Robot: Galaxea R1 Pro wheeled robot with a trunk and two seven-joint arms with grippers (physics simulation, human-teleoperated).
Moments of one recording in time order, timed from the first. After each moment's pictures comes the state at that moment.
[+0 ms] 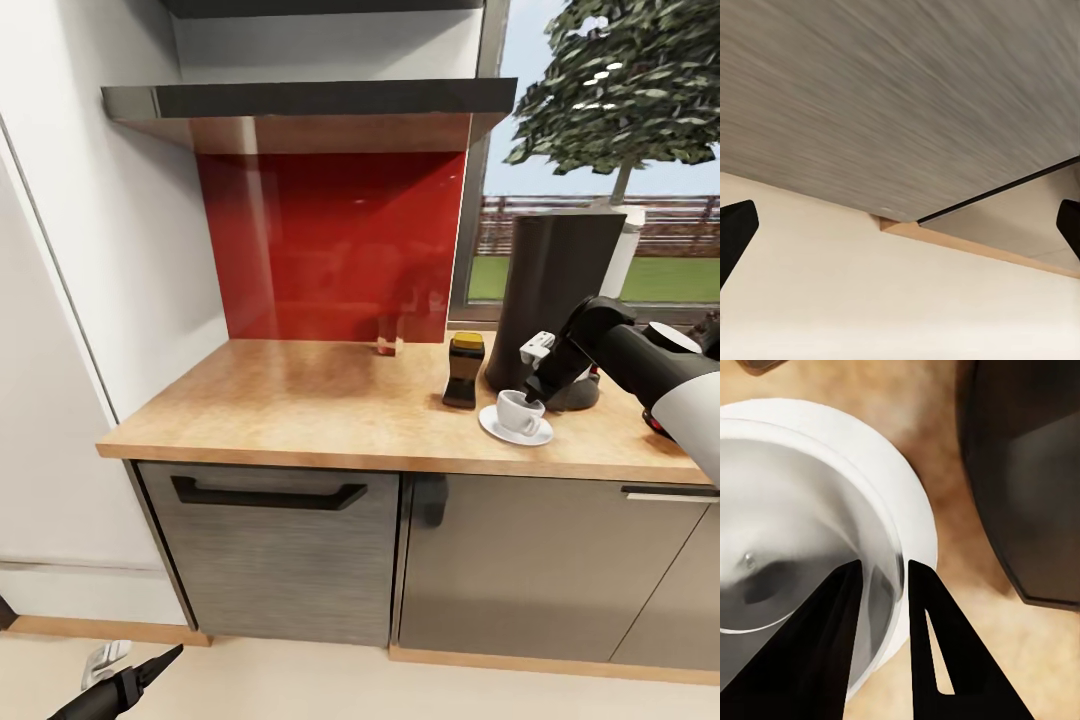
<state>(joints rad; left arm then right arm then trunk) -0.46 0.40 0.16 -0.03 0.46 -0.08 -1.10 -1.46 -0.44 0.77 -0.73 0.40 0.99 1.15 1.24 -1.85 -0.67</state>
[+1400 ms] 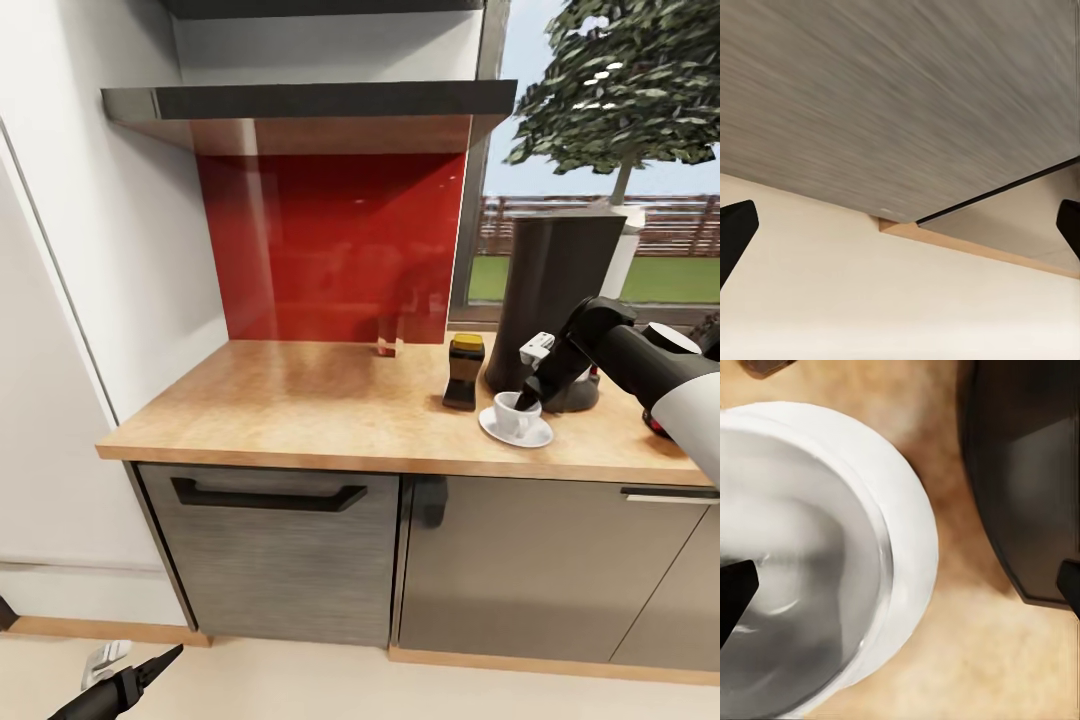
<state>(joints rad) -0.46 0.40 0.16 -0.03 0.46 -0.08 -1.10 -1.46 -0.44 0.77 -0.73 0.39 0.99 1.15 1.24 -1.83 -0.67</state>
